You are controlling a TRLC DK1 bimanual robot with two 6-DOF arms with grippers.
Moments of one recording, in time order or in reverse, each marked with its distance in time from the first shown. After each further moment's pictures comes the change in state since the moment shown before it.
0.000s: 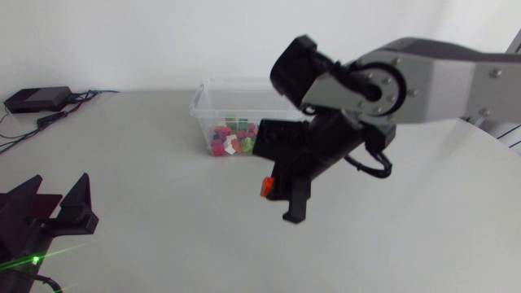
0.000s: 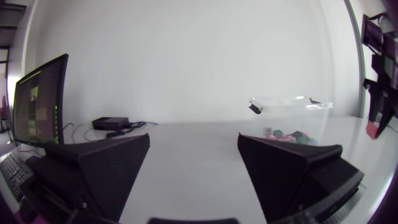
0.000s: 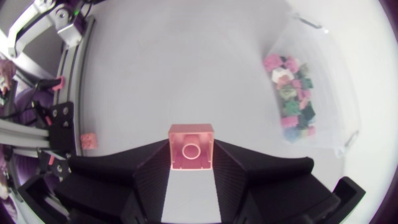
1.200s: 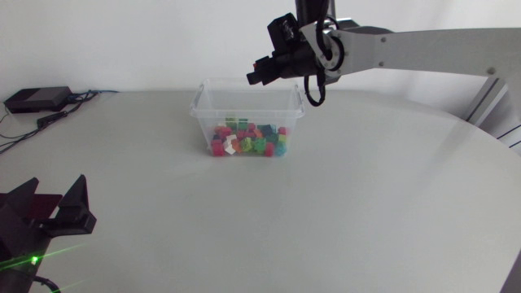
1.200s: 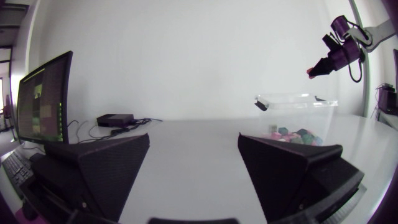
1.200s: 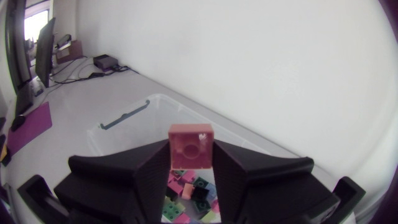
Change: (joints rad) left arm 0.031 0.000 0.000 -0.017 0.000 0.000; right arm -0.264 0.428 0.413 0.736 0.080 0.458
